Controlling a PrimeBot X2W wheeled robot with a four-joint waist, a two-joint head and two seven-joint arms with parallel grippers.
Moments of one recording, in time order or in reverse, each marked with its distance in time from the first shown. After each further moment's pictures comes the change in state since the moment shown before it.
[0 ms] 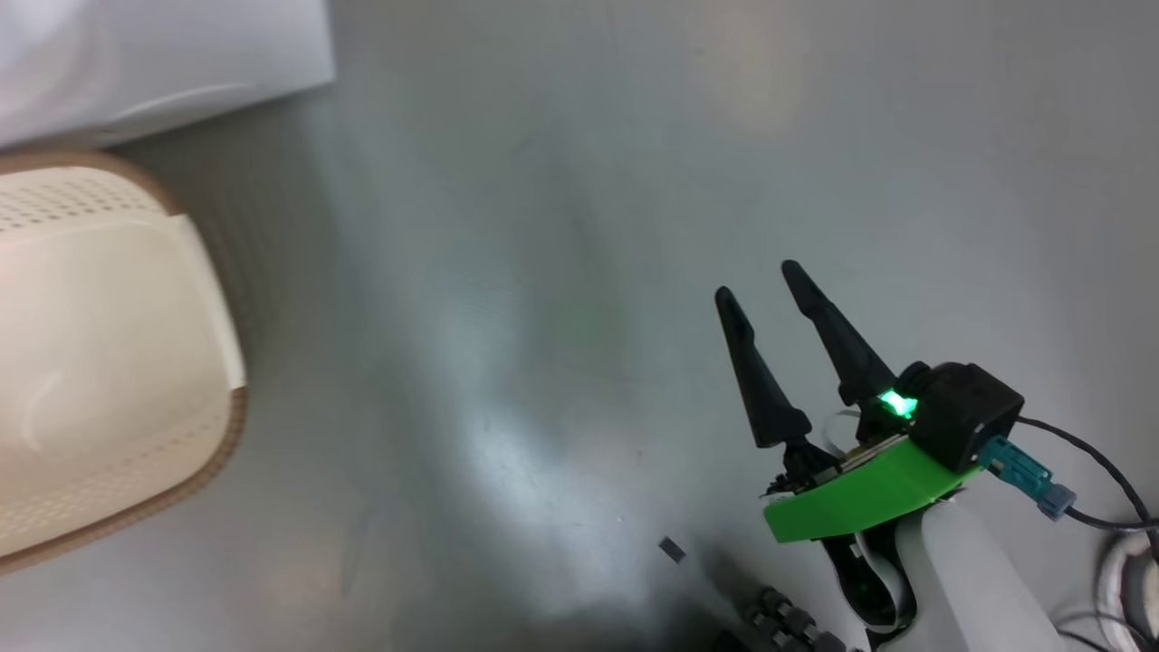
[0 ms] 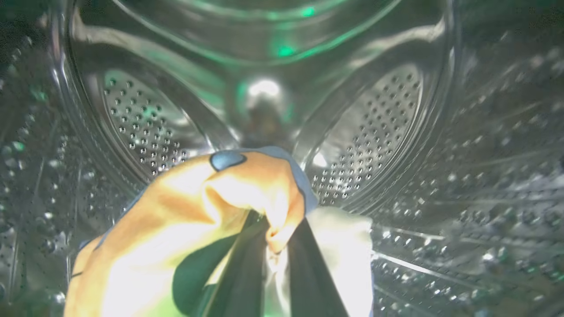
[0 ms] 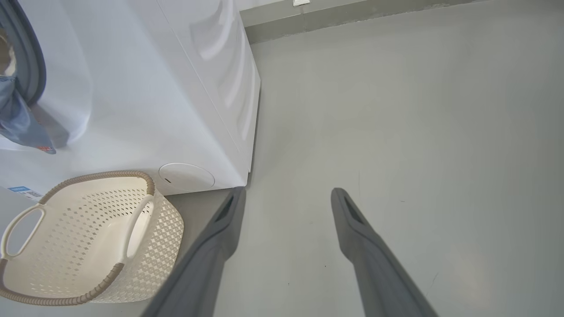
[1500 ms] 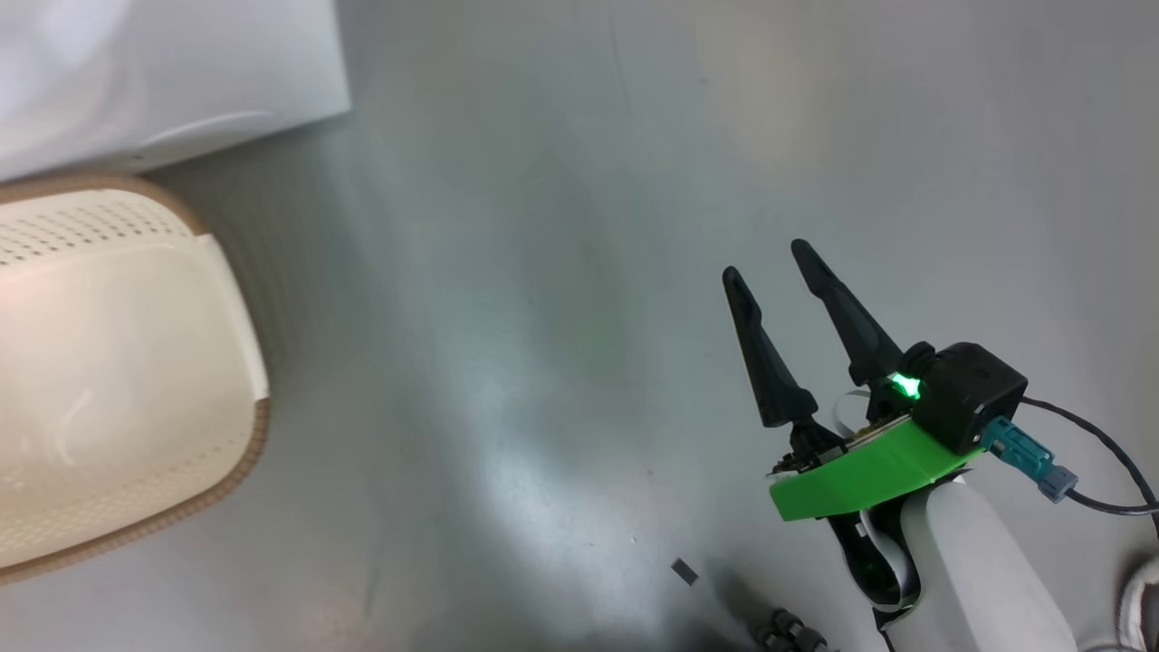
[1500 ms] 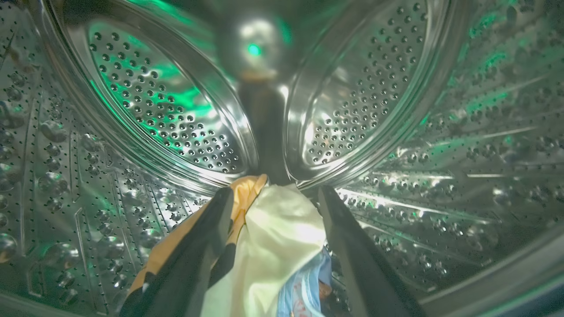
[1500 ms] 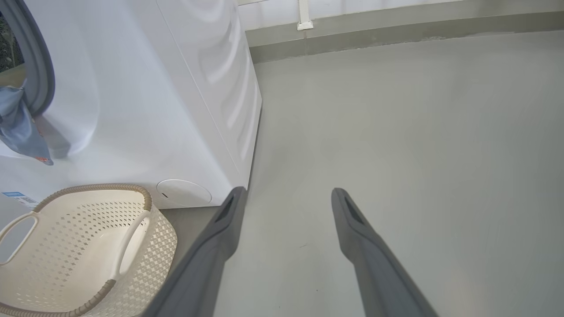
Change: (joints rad) left arm -0.015 0.015 -0.302 0.215 -0.153 0.000 -0.105; right arm -0.040 0.004 -0.019 0.022 -0.039 0.000 0.000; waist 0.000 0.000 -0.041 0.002
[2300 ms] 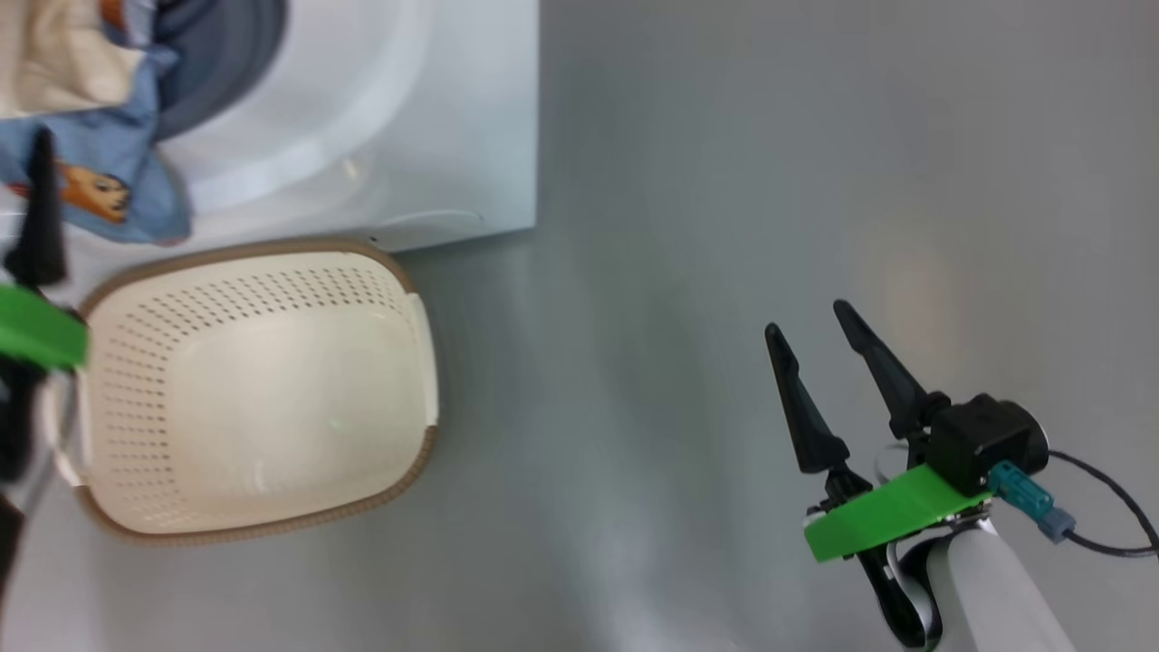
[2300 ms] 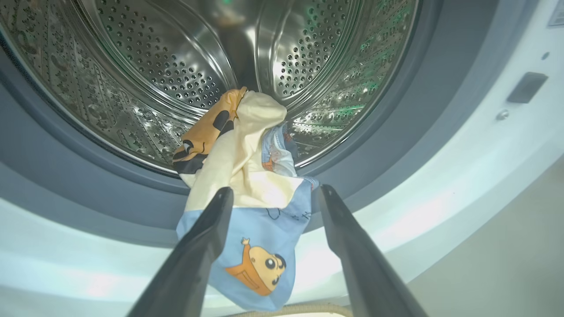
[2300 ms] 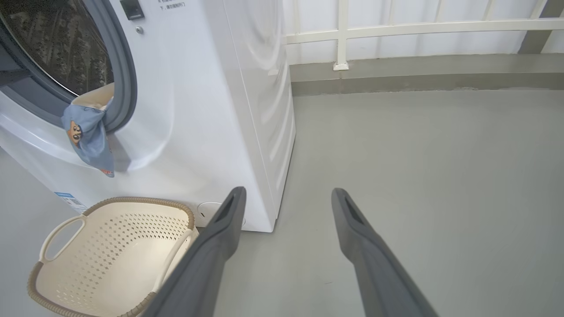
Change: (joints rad) left arm 0.669 -0.146 0.097 -0.345 0.074 0.011 0.000; right arm 0.082 -0.002 -0.088 0.045 -0.124 0.000 0.000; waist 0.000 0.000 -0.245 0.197
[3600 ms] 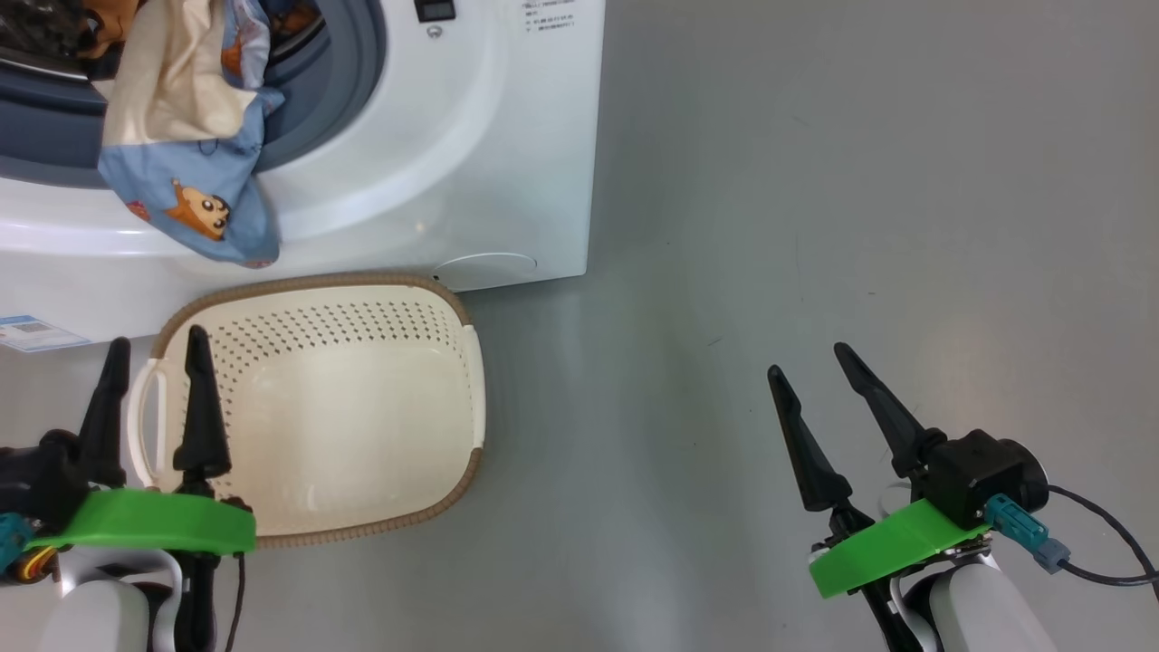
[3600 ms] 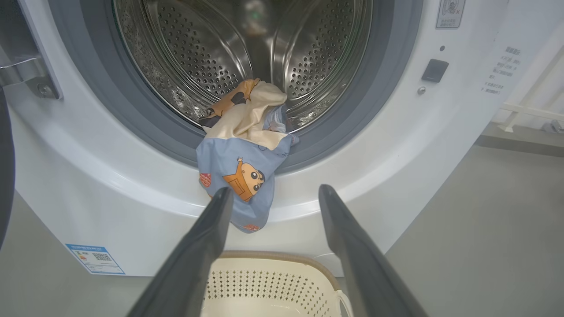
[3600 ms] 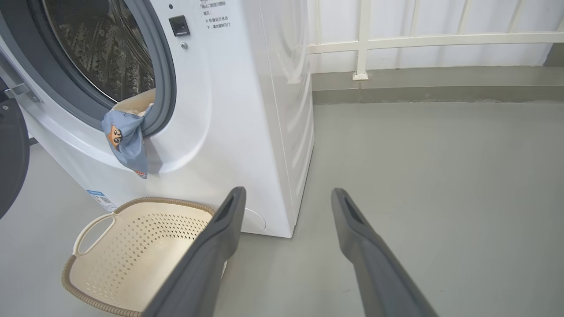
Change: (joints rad) left arm 0.537 -0.368 0.389 -0.400 0.367 0.017 0.000; right arm 0.070 -0.011 0.002 0.005 -0.004 0.000 0.000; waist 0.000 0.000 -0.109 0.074
